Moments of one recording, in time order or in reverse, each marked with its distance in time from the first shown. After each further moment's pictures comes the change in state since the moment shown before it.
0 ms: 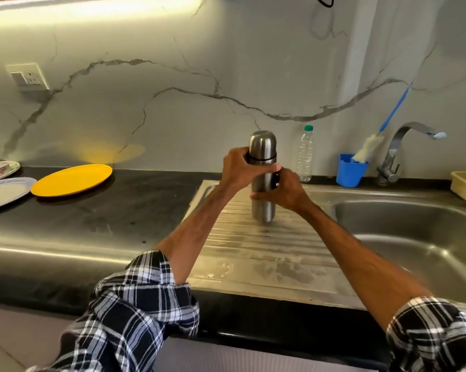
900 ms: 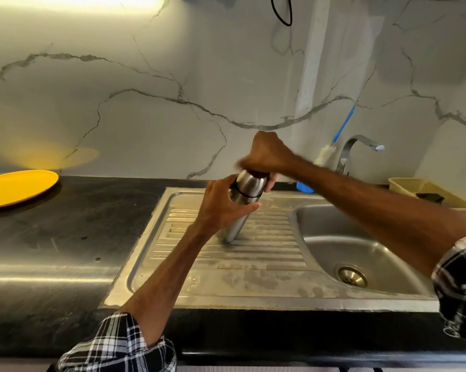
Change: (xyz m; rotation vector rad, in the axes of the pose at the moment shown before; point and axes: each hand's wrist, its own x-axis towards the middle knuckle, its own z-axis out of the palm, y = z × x) left_hand -0.045 -0.016 0.033 0.068 -0.015 0.300; right_hand 0.016 -0.096 -0.089 -0.415 -0.133 0.159
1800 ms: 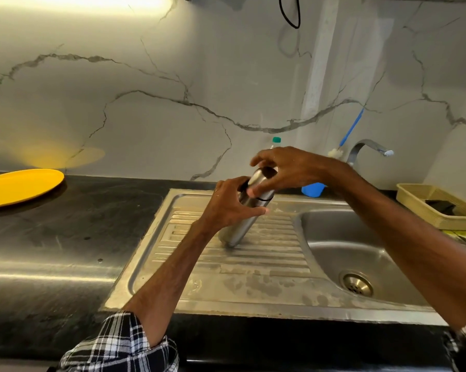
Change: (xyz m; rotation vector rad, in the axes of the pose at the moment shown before) left_hand 0.015 0.001 -0.003 0.001 -0.168 0.015; right_hand -0.013 0.032 -0.021 -0.209 -0.171 -0.329
